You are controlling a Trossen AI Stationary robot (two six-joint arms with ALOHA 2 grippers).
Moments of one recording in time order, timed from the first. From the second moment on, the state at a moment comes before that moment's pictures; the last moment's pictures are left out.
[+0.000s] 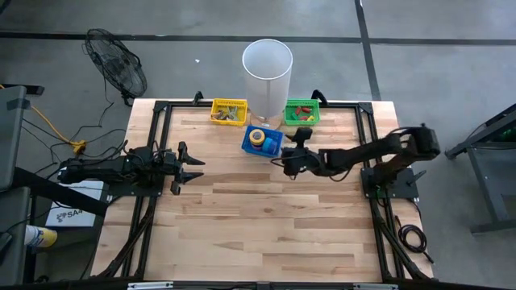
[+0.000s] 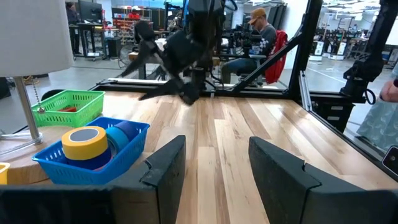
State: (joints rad) left arm 0.01 0.01 0.01 0.01 0.03 -0.06; right arm -0.01 1.57 0.72 0.25 0.80 -0.45
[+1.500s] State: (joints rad) left arm 0.01 0.01 0.01 0.01 0.03 -0.06; right arm -0.04 0.54 0.01 0.43 0.16 0.13
